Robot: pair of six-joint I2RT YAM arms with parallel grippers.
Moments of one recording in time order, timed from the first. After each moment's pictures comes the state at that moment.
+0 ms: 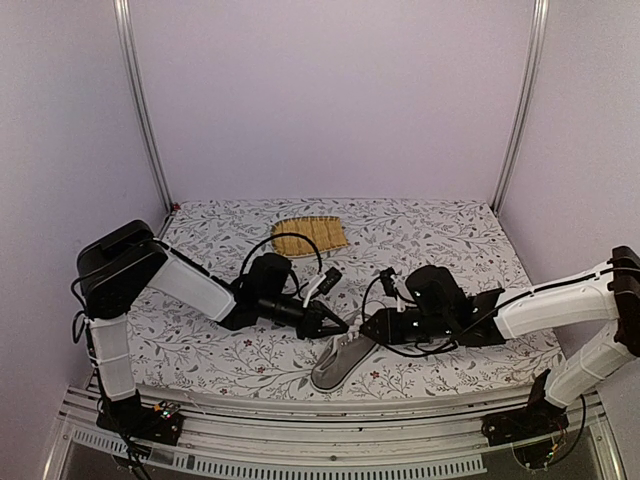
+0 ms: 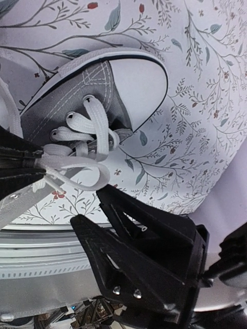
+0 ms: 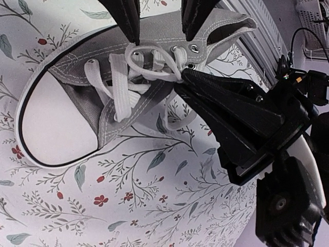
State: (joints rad) left arm -0.84 1.97 0.89 0.58 0.73 -0.27; right arm 0.98 1.44 0.65 0.12 -0.07 0.75
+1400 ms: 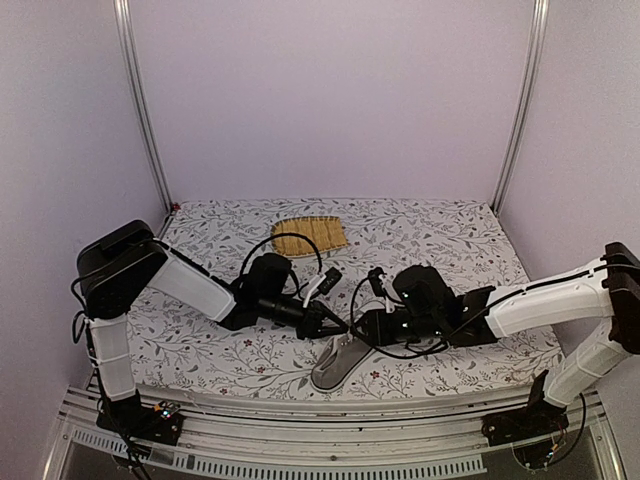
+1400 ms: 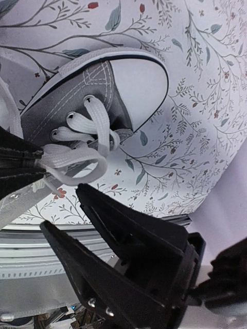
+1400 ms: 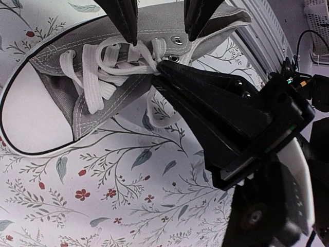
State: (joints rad) left arm -0.84 1.97 0.89 0.58 0.73 -0.27; right arm 1.02 1.49 0.73 0.09 -0.01 0.72
